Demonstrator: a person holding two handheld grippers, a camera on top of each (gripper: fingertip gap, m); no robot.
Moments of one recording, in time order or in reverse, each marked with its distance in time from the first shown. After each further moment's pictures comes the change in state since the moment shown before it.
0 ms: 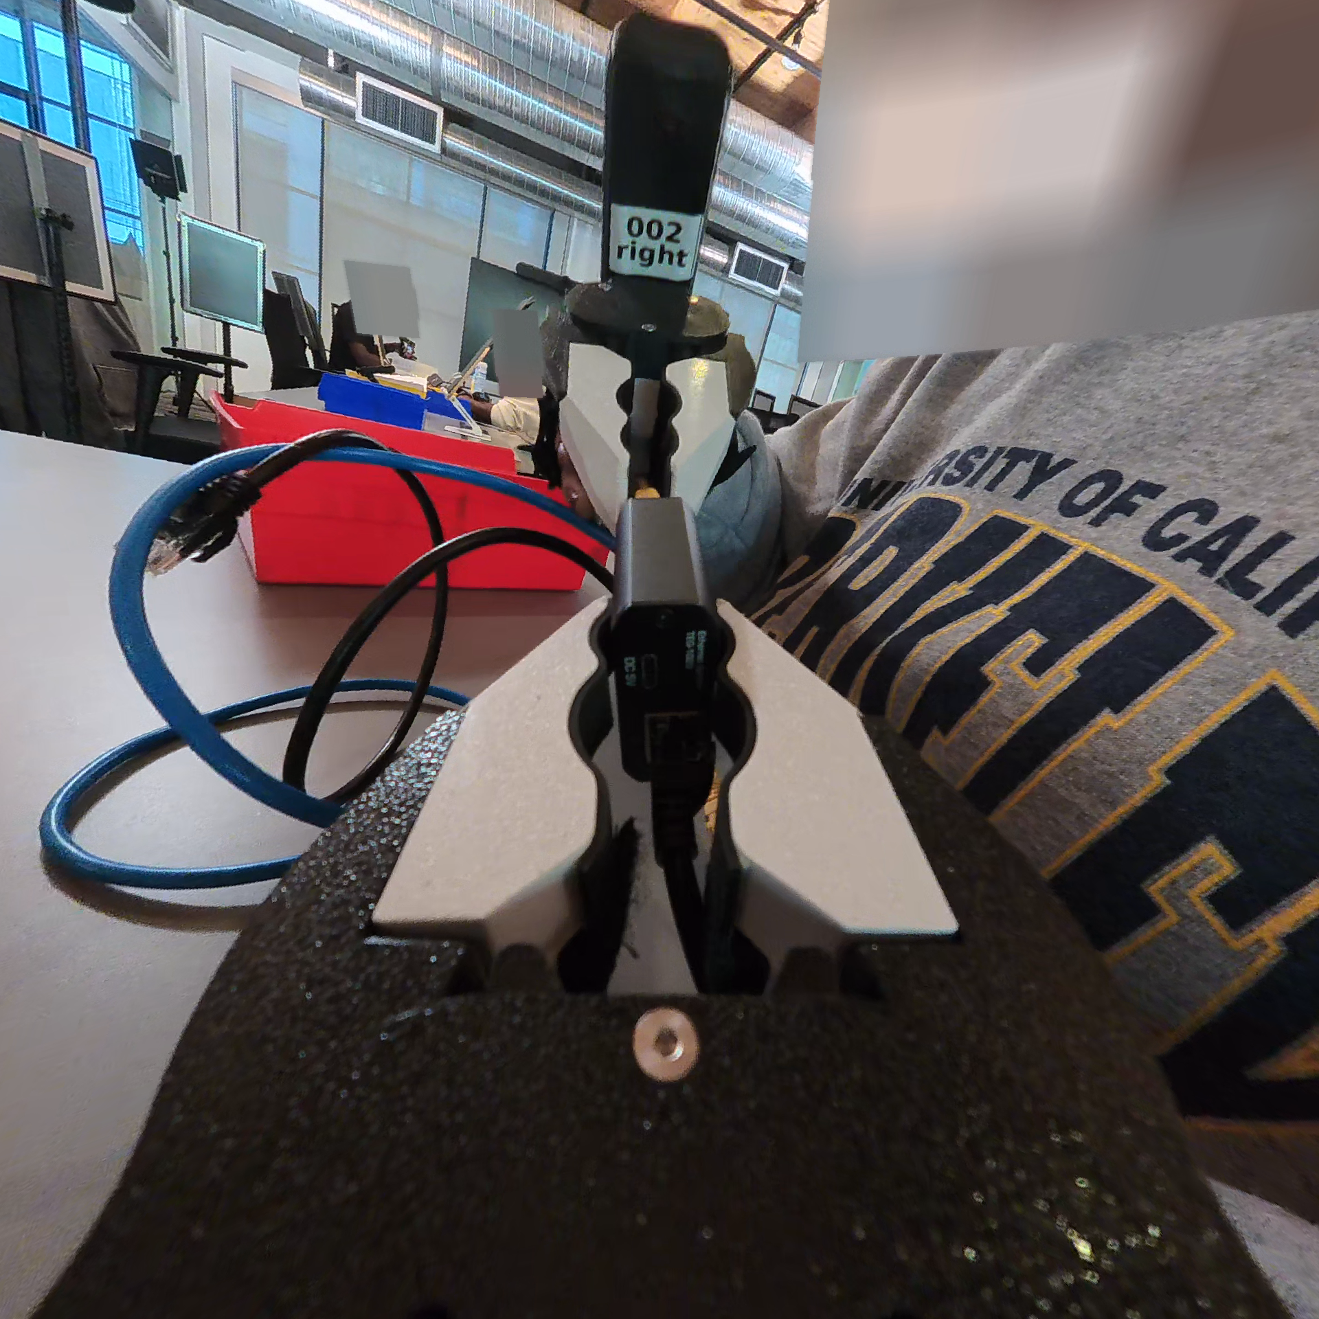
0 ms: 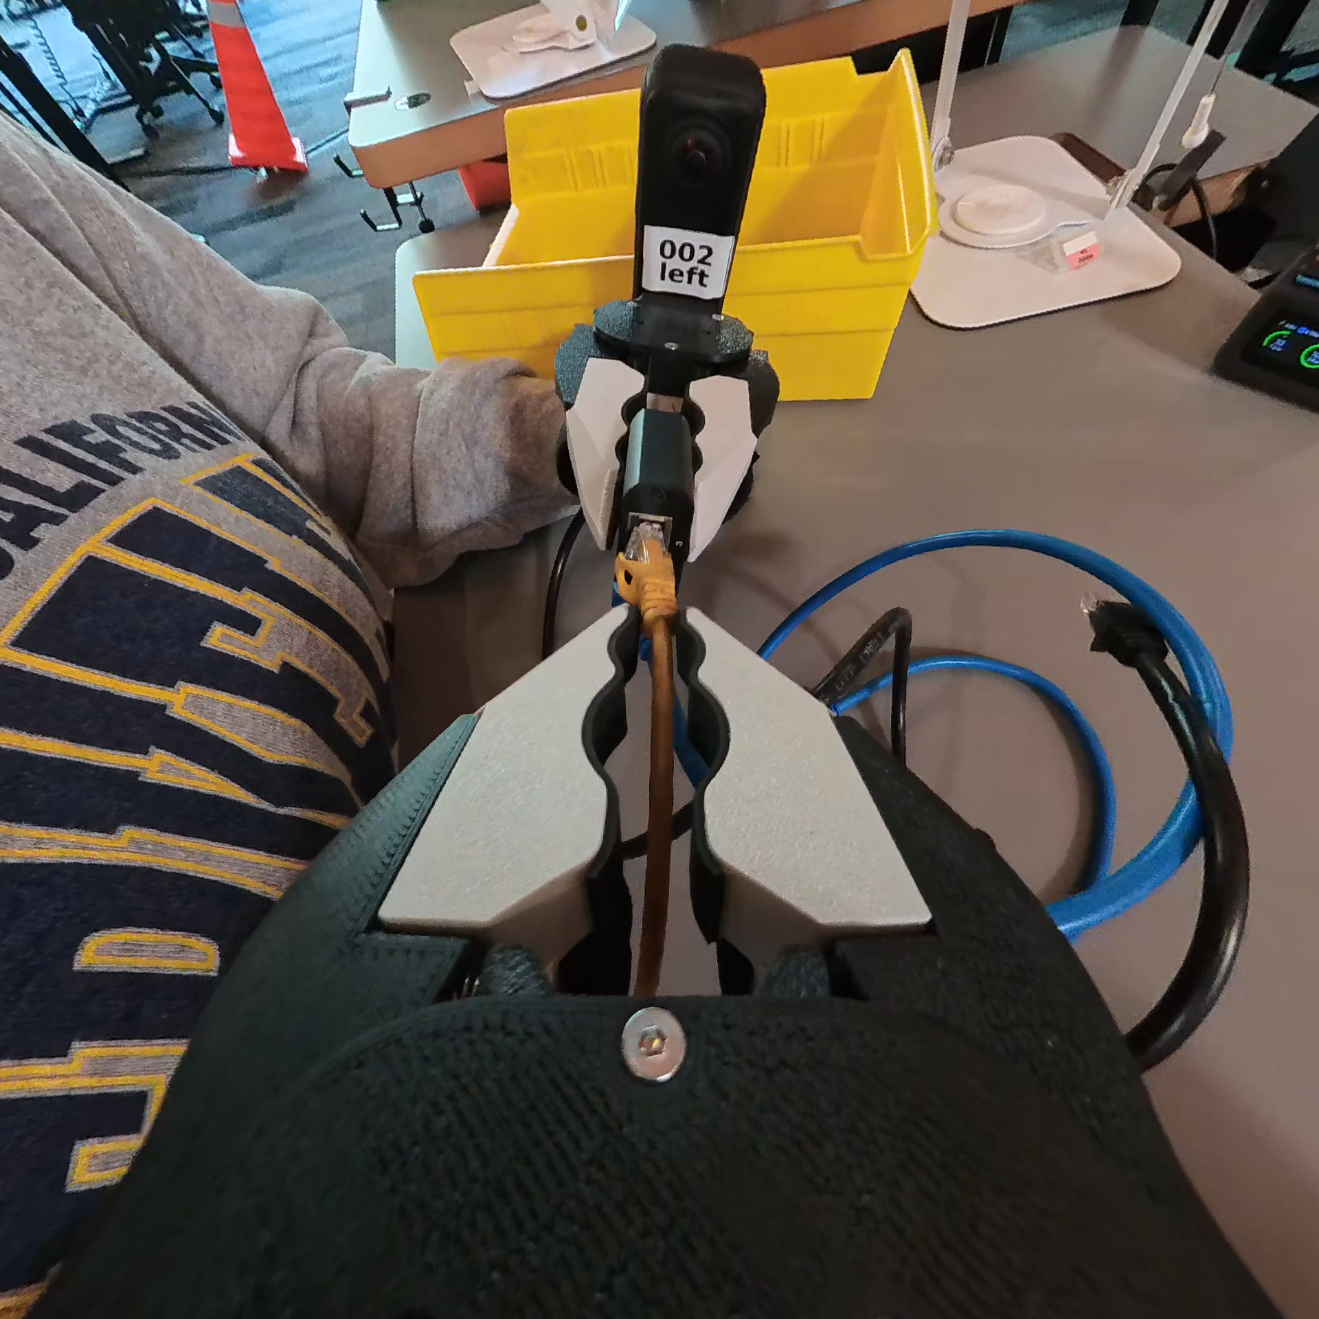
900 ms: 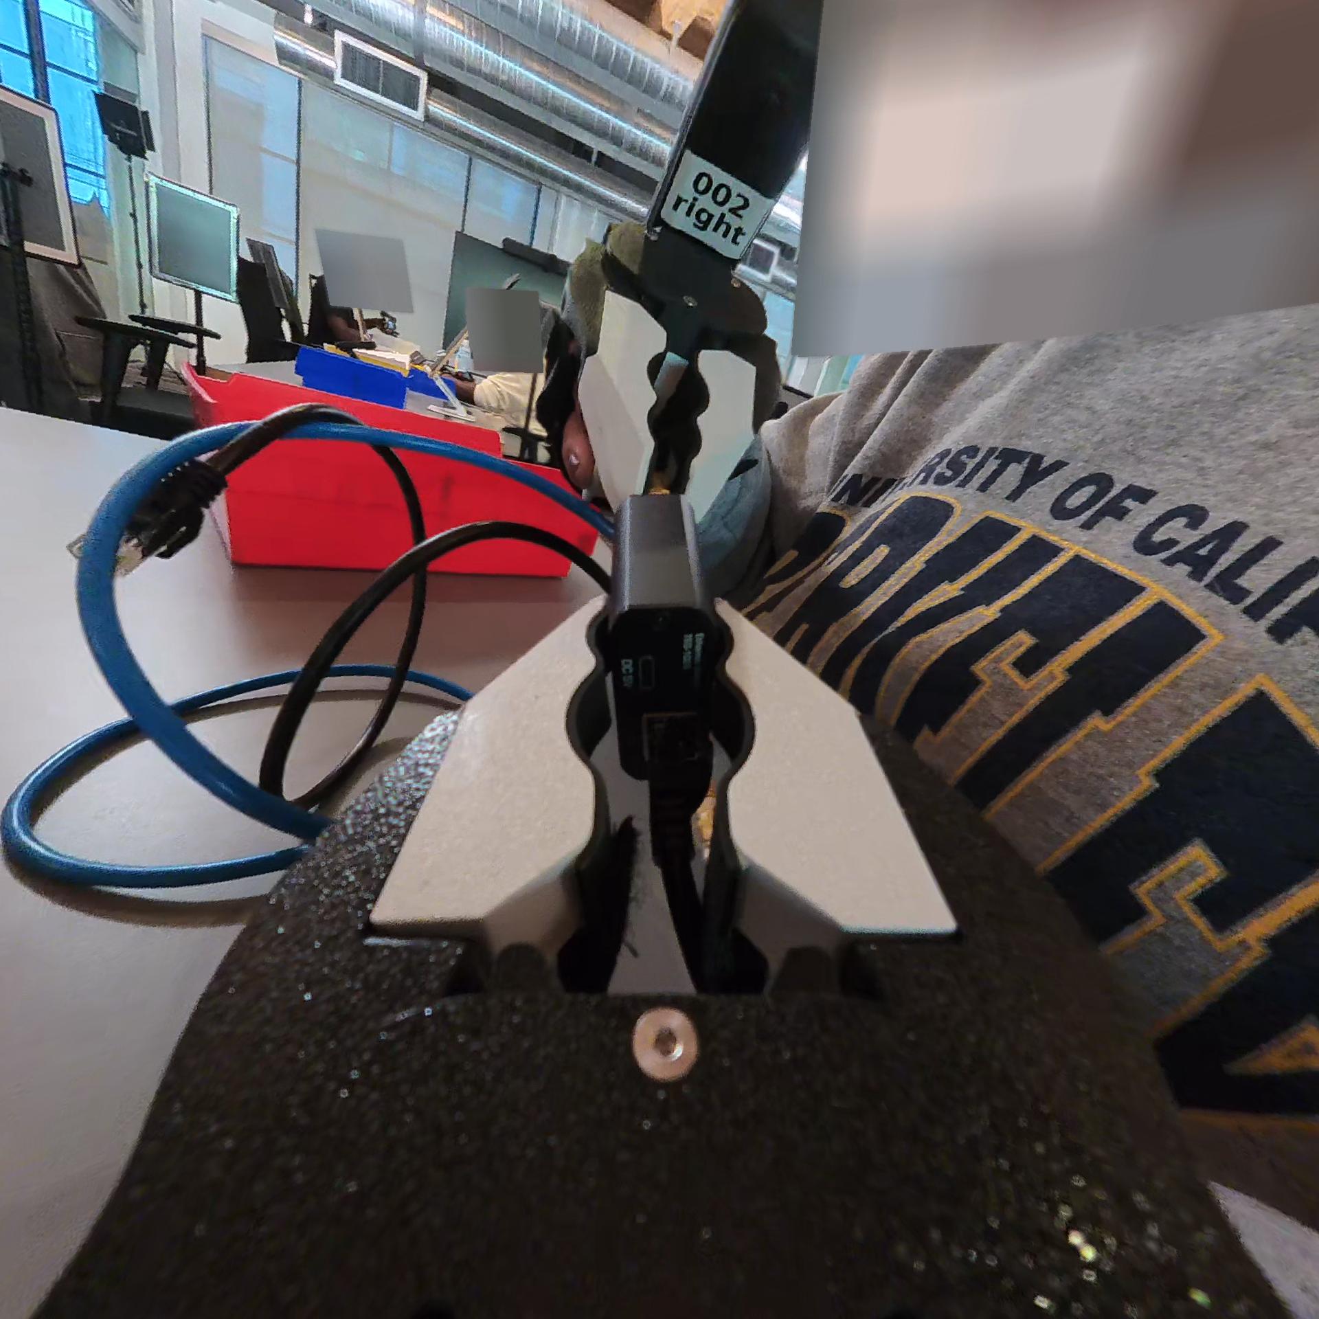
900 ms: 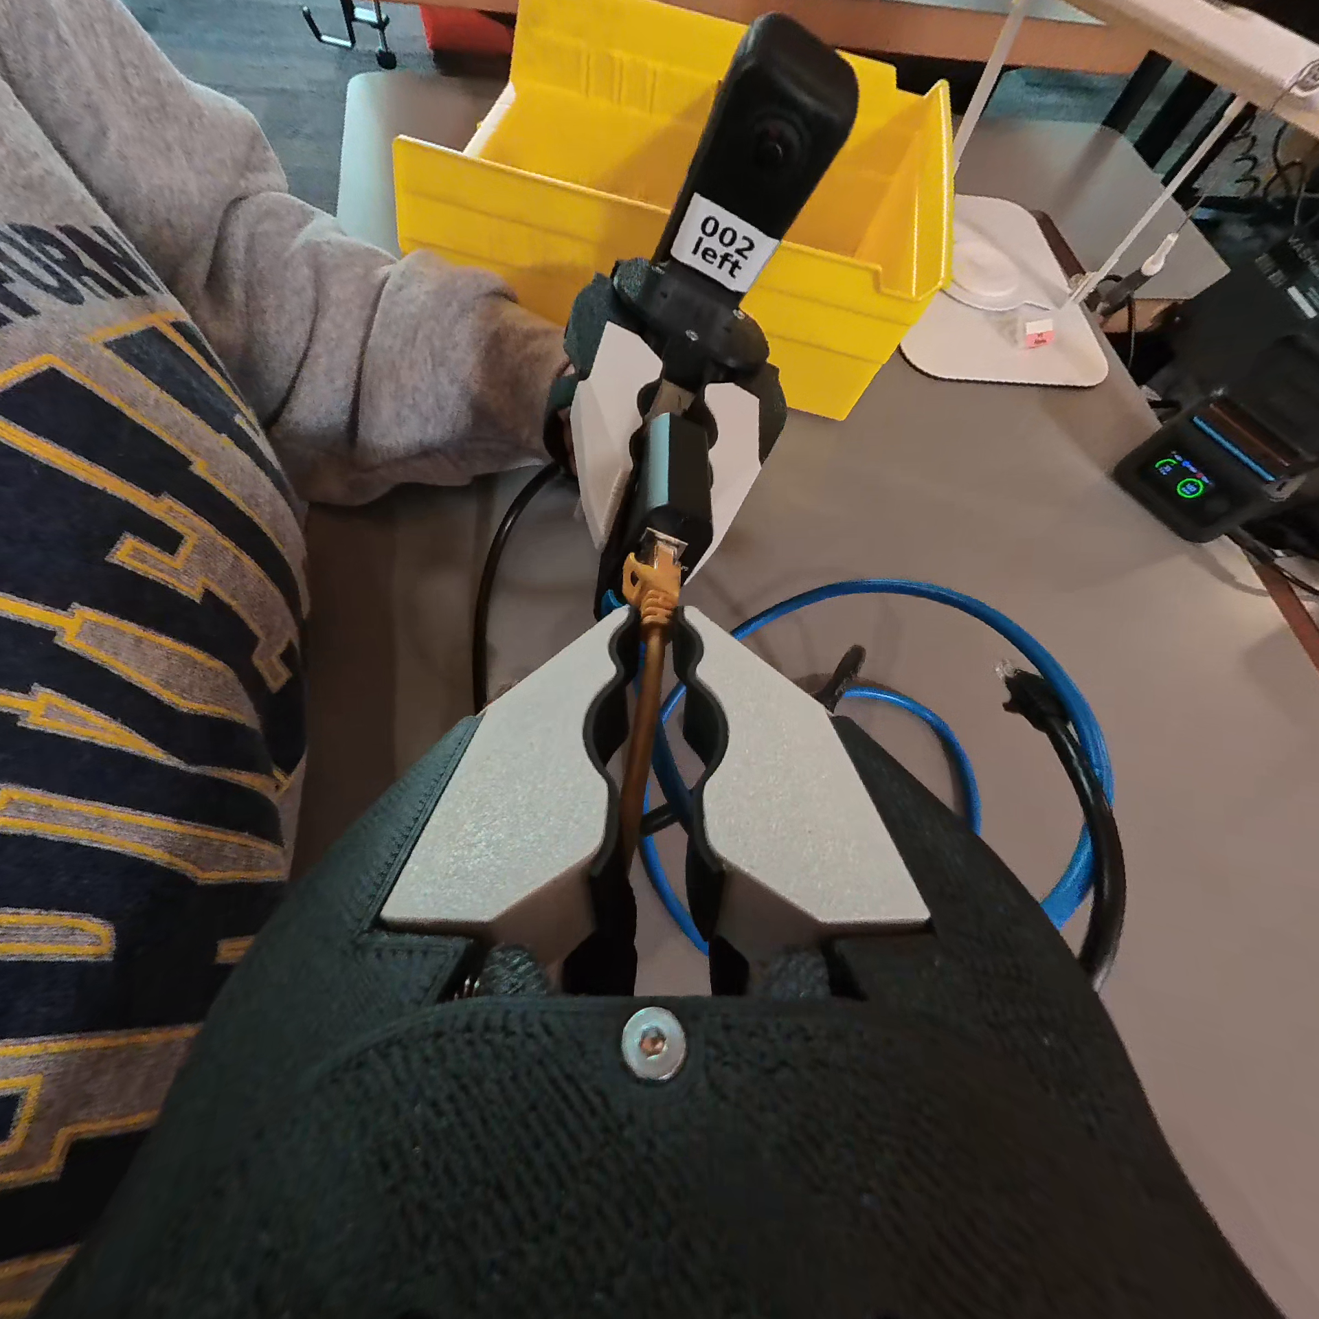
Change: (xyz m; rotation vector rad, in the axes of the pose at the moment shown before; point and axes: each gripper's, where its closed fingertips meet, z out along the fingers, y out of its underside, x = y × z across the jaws) left arm 0.002 0.001 0.003 -0.024 0.016 -0.027; right arm -0.003 -0.001 0.007 -0.084 0.077 -0.265
